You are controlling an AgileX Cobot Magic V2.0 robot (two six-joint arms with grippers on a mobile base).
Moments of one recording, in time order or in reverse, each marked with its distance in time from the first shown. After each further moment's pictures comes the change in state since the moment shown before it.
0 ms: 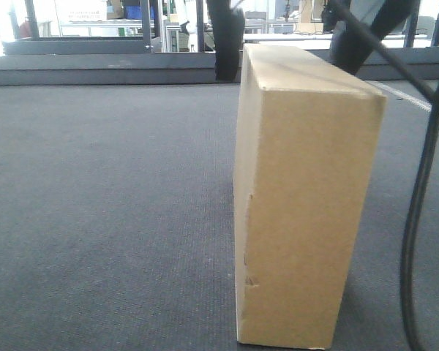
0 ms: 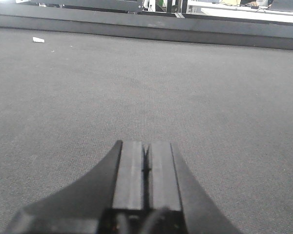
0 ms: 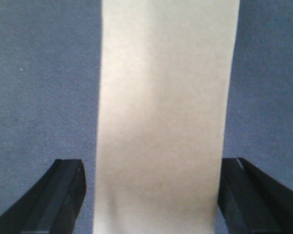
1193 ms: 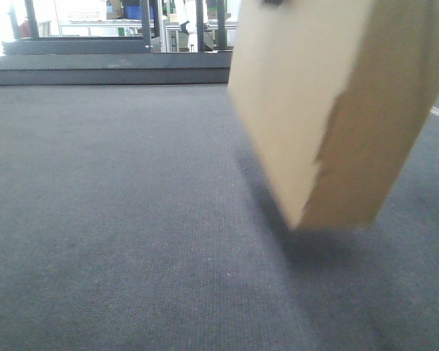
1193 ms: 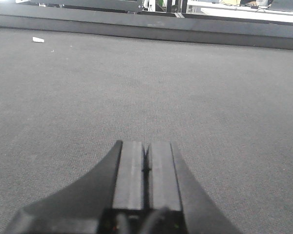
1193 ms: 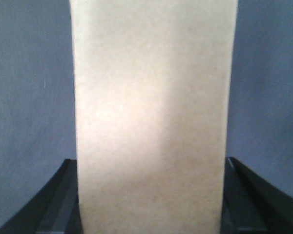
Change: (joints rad) left arm 0.000 0.000 0.000 0.000 0.000 0.000; right arm -0.128 -0.168 0.024 0.026 -0.085 -0.322
